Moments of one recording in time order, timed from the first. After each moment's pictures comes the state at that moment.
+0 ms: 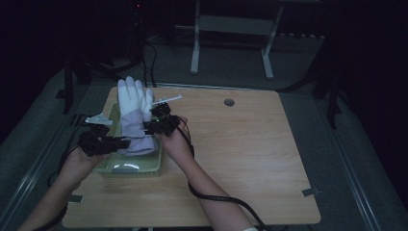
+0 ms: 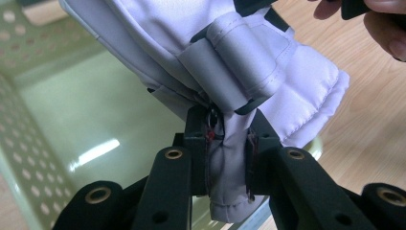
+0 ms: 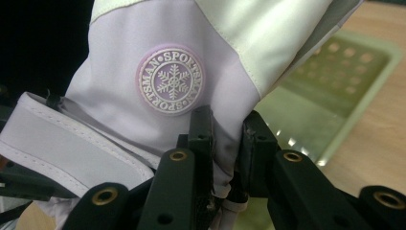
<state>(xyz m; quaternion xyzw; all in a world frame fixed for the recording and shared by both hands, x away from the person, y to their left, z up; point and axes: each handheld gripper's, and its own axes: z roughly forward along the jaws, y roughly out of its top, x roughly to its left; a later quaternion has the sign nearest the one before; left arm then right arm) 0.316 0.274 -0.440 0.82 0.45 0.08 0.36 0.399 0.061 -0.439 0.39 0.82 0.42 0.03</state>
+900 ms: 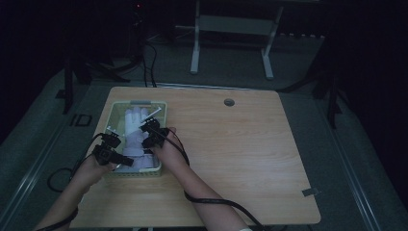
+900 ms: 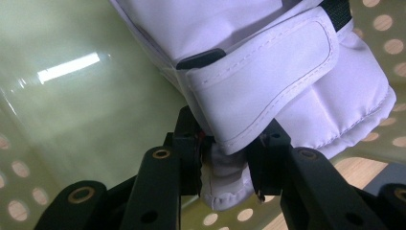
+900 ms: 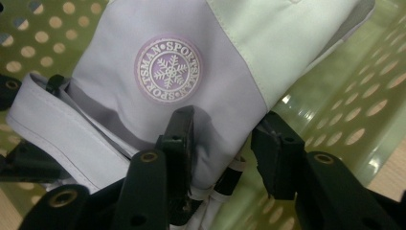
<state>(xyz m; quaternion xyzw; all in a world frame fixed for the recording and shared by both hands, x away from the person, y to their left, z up) 0.344 0.270 -0.520 0.82 0.52 -0.03 0.24 0.402 0.095 -0.501 0.39 0.89 0.25 0.05</state>
